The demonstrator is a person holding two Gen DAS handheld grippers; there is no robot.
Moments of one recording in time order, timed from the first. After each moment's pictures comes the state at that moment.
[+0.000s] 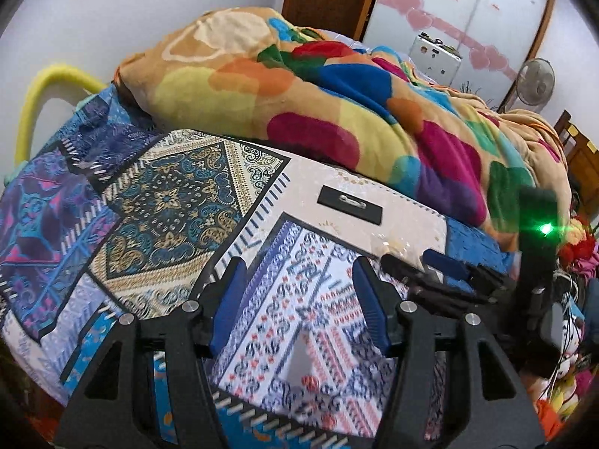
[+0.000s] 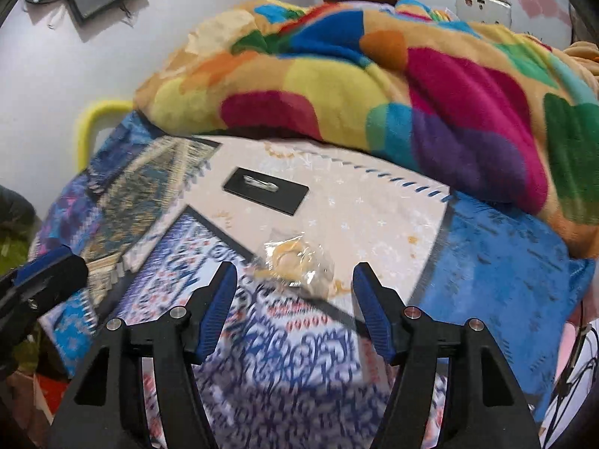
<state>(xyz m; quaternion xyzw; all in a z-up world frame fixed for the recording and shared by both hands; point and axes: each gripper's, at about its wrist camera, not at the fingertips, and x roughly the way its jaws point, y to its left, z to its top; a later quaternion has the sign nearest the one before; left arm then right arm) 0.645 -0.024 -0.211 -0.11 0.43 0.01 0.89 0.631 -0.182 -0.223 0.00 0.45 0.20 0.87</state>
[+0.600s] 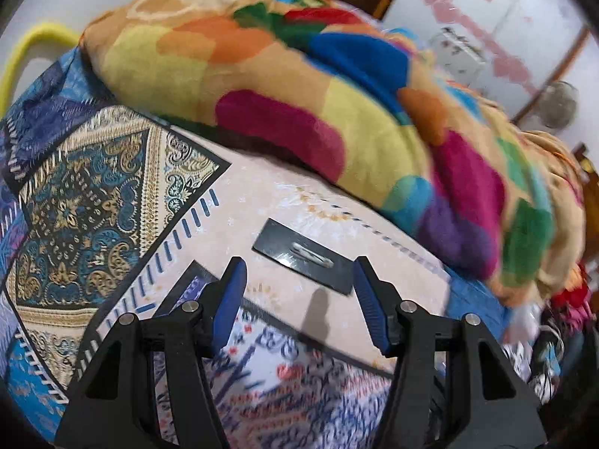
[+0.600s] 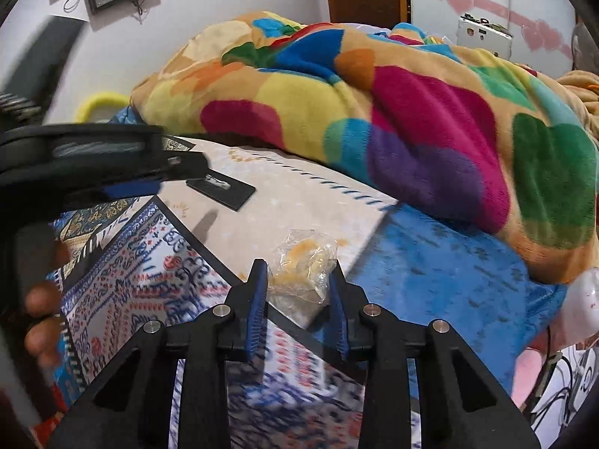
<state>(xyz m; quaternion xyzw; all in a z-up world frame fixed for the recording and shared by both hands) 0.754 -0.061 -0.254 -0.18 0.49 0.04 0.85 0.617 -0.243 -0.218 -0.04 0.42 0.21 0.88</state>
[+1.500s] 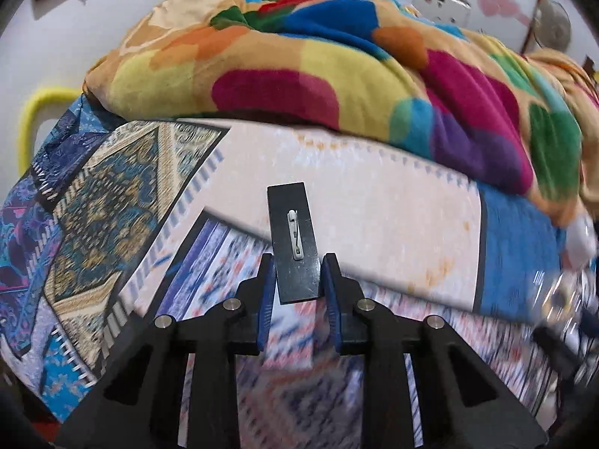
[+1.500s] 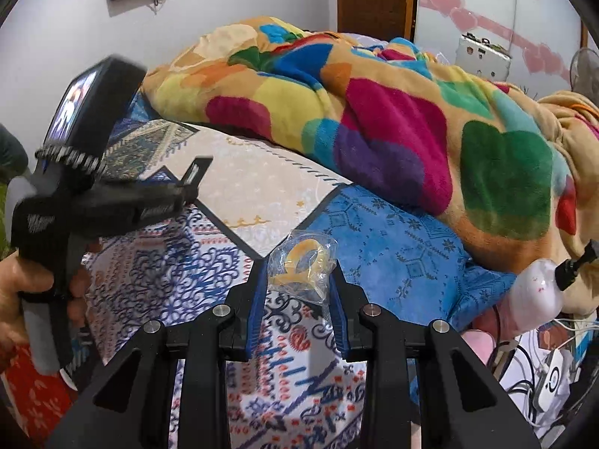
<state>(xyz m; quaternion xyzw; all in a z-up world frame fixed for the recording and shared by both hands) 0.703 -0.100 -0.267 -0.01 0.49 0.04 0.87 0.578 -0.262 -0.194 -0.08 0.40 0.21 0.89</state>
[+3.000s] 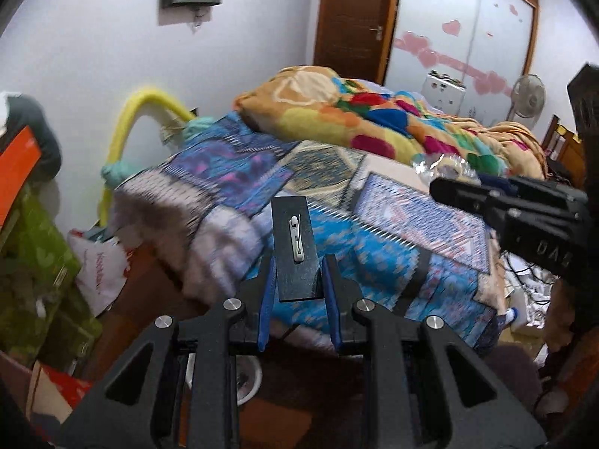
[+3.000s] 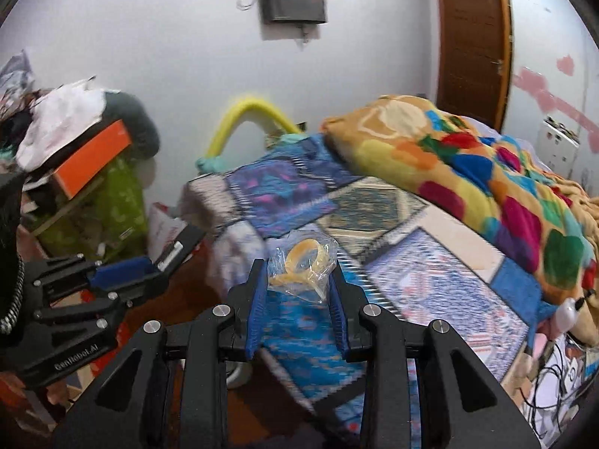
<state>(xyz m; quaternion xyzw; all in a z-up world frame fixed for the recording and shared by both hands) 0.292 0.087 -0.104 -0.07 0.37 0.08 0.92 0.334 -0.062 -0.067 -0.10 0.32 0.38 0.86</state>
